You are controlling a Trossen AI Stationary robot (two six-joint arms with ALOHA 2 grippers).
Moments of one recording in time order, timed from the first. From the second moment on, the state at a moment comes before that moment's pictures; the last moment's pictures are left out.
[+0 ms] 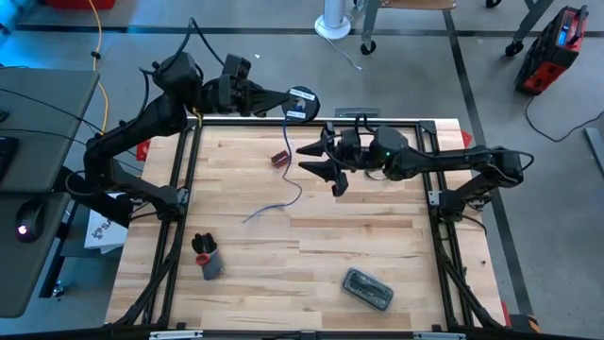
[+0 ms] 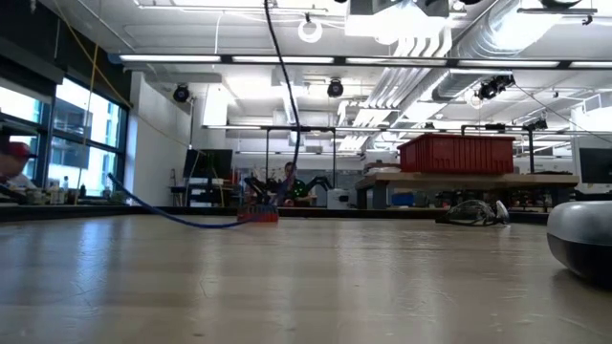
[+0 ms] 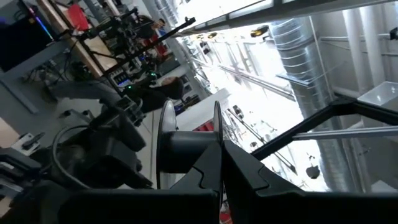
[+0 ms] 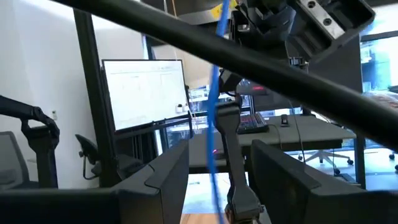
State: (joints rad) left arm 0.35 1.35 1.65 -0.05 0.42 -1.15; right arm -0.10 1.48 1.10 0.67 -0.24 0.18
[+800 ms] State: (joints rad) left arm 0.35 1.35 1.65 -0.06 0.39 -1.11; right arm -0.09 1.48 1.10 0.66 -0.07 0.08
